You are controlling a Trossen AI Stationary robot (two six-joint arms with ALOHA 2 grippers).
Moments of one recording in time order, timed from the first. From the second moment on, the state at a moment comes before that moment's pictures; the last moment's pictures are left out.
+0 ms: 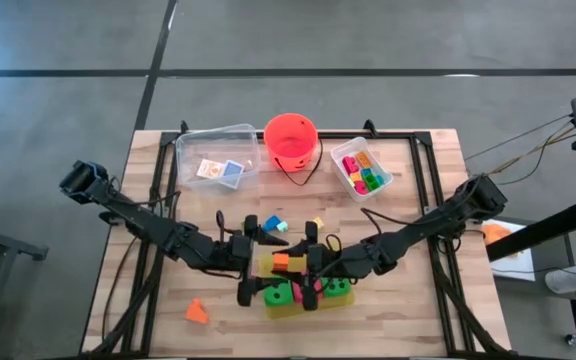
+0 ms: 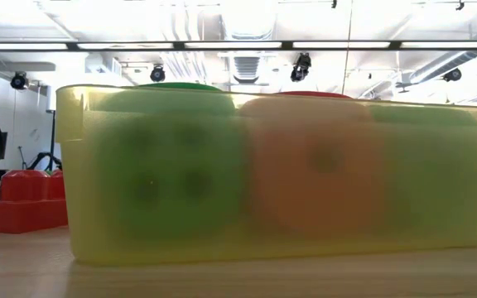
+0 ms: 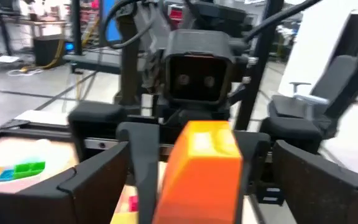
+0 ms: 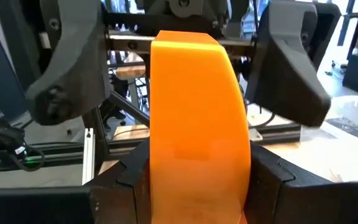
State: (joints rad) left arm -0.51 1.41 1.02 0.31 -0.46 -0.17; right arm 0.45 1.72 1.20 0.45 0.49 0.16
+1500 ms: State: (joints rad) left arm -0.54 1.25 0.97 -0.48 -0.79 -0.81; right arm -0.39 1.40 1.23 -0.86 0.17 0.63
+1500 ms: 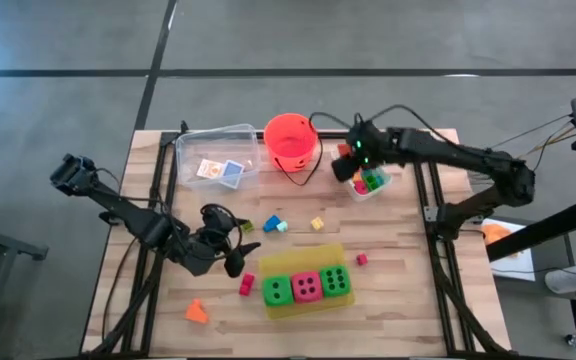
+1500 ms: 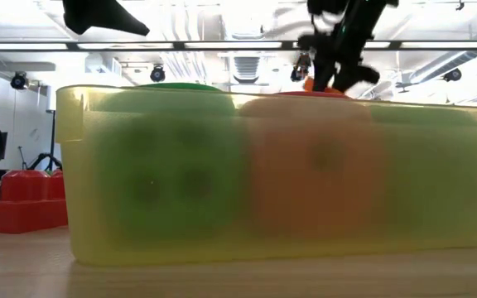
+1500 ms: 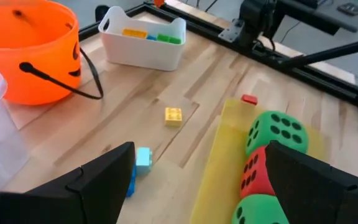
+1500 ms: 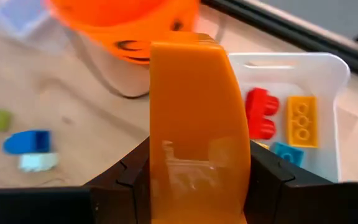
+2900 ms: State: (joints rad) left arm -0.53 1.24 0.97 -0.49 -0.79 -0.65; right arm -0.59 1.78 1.20 -0.98 0.07 0.50
